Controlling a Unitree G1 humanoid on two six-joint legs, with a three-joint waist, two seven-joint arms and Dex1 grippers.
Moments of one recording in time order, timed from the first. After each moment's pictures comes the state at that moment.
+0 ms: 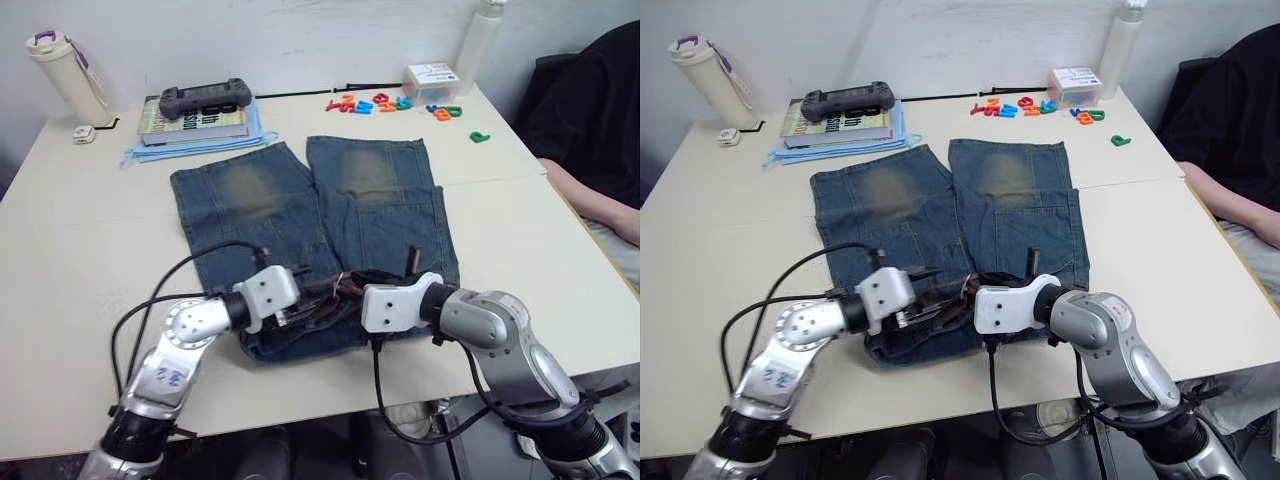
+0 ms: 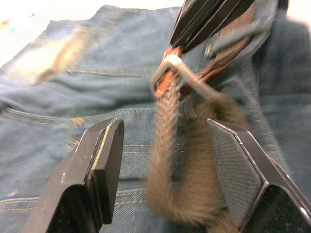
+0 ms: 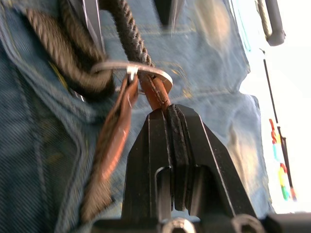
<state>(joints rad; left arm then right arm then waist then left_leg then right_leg) -0.15 0.50 -0.09 -0.40 -0.07 0.22 -0.75 -0.30 -0.59 0.30 -0.53 -0.49 0.22 0.81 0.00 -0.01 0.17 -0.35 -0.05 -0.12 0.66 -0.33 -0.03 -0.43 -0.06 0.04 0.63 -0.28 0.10</state>
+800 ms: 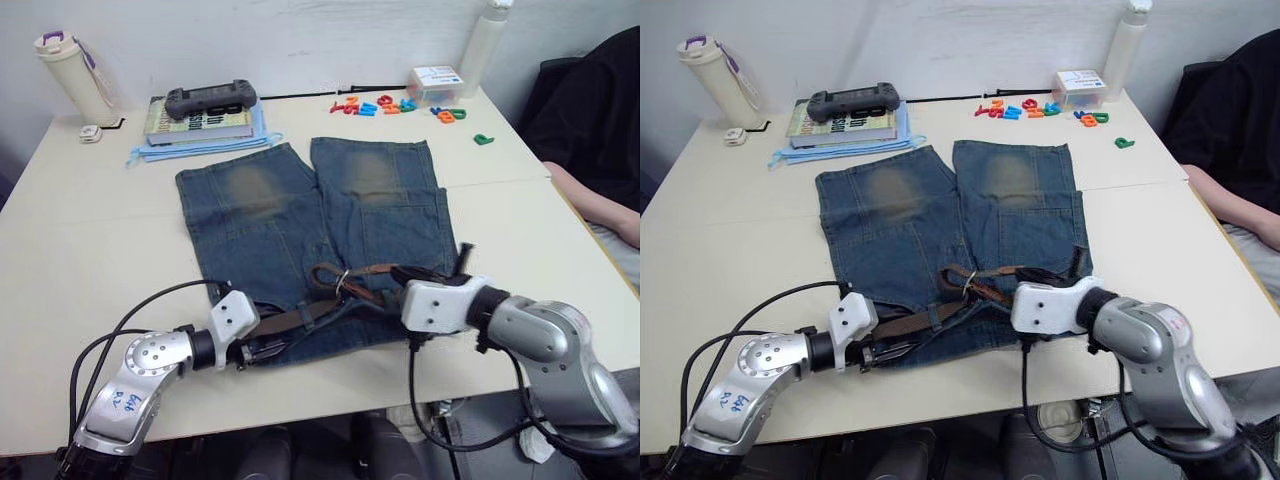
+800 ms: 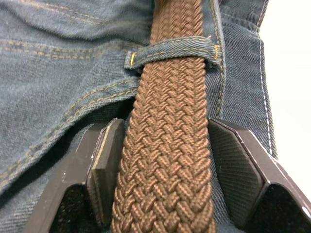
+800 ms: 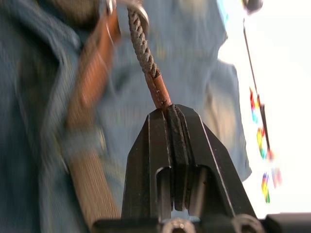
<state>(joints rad) 0.00 0.62 -0.07 -0.37 -0.23 0.40 -0.77 -0.08 -0.73 0.04 -0.66 -0.41 0.24 0.81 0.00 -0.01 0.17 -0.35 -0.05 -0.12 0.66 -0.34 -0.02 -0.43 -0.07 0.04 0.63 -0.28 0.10</state>
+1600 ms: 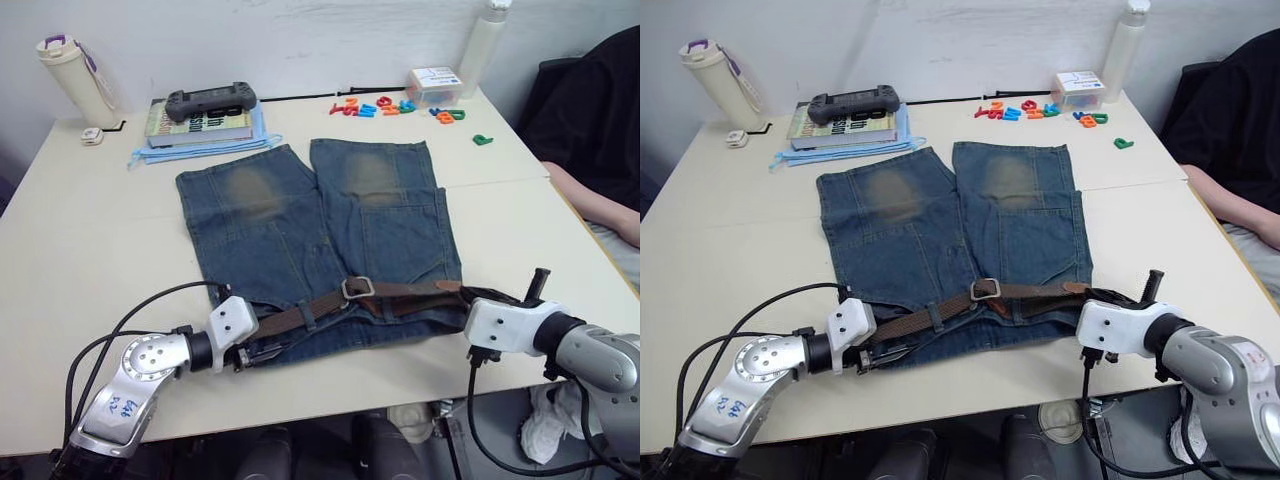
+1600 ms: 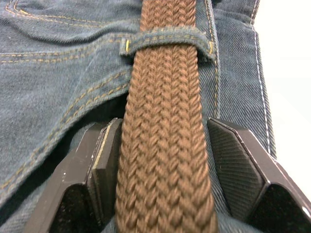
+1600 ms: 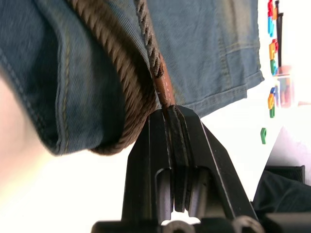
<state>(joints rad) 0.03 0.65 -0.08 -0.33 -0.22 0.29 -0.76 0.17 -0.84 -0.20 -0.59 -0.39 0.15 0.77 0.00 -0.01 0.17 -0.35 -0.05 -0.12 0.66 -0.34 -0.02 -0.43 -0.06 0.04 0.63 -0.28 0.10</state>
